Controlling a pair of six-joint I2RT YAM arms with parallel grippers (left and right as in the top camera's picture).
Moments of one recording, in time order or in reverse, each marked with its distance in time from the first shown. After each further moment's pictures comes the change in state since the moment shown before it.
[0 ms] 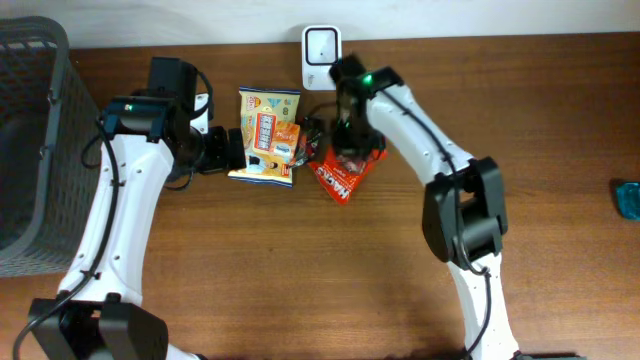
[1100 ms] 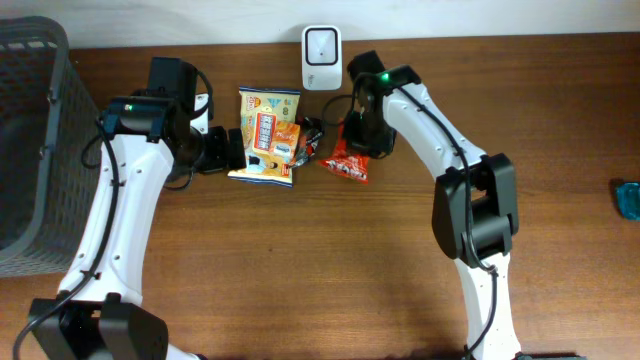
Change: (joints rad) left arm 0.000 0.000 0.000 0.001 0.000 0.000; right arm -0.082 -0.019 -0.019 0.058 -0.067 0.224
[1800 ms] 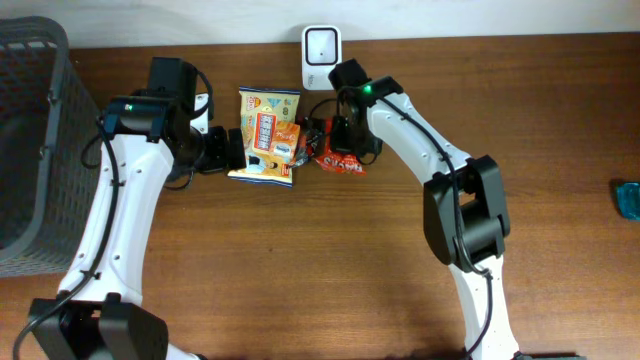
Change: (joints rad) left arm 0.000 0.000 0.000 0.000 0.000 0.000; right arm 0.069 -0.002 -0.063 0.118 0.122 -0.048
